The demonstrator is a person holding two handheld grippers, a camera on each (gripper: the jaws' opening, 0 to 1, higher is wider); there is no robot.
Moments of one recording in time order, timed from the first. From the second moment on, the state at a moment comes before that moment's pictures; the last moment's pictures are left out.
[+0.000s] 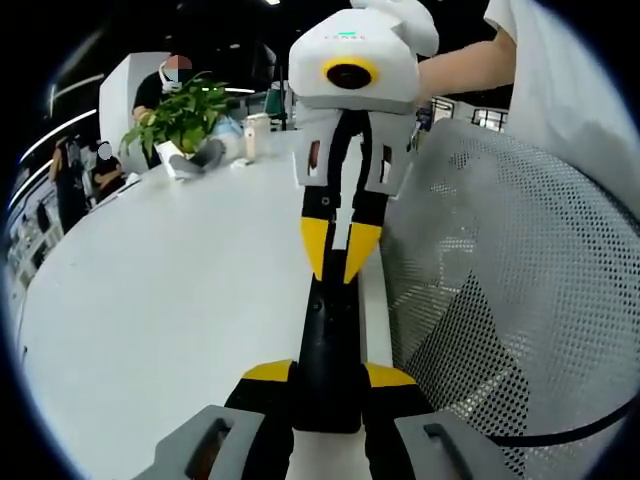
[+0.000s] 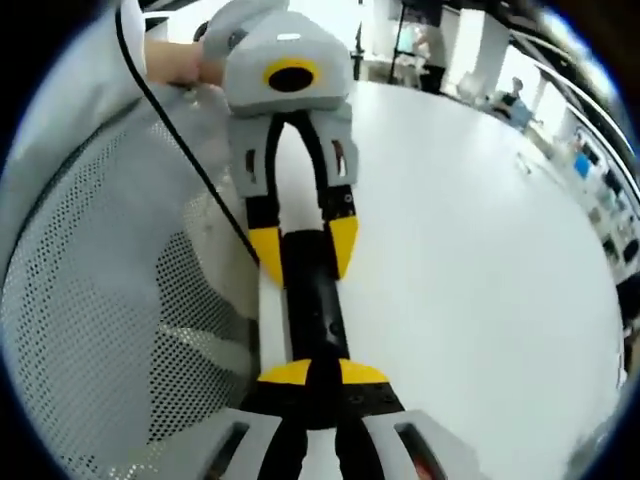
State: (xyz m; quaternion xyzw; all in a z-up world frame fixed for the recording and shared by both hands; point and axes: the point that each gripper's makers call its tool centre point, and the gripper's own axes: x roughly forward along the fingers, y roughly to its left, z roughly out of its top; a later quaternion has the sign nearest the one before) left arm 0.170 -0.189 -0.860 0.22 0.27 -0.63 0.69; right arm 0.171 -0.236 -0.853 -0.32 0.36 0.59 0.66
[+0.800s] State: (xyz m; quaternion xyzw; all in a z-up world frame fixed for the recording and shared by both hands) left arm 0.170 -0.189 -0.860 0.22 0.27 -0.63 0.69; right arm 0.170 -0.230 -0.856 -0.41 0.40 0.61 0.55
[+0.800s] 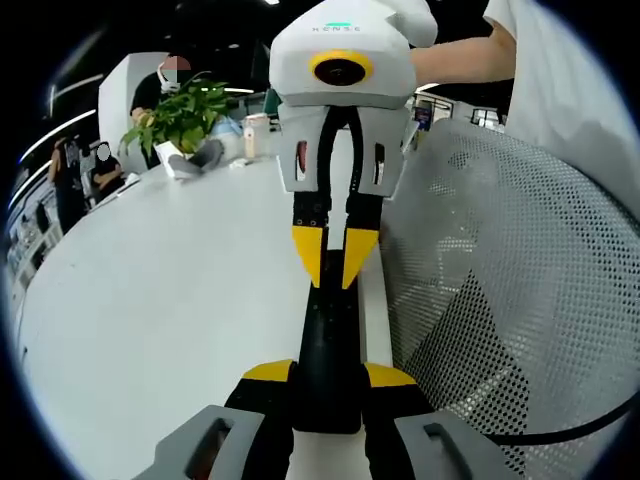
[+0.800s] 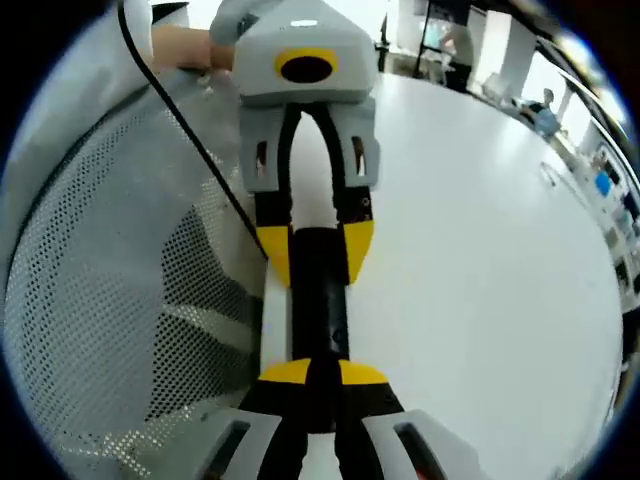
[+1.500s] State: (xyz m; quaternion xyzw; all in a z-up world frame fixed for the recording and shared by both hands) left arm 0.170 -0.189 -0.860 0.23 0.27 -0.63 0.69; right arm 0.170 -0.231 -0.851 -0.30 0.31 0.59 0.68
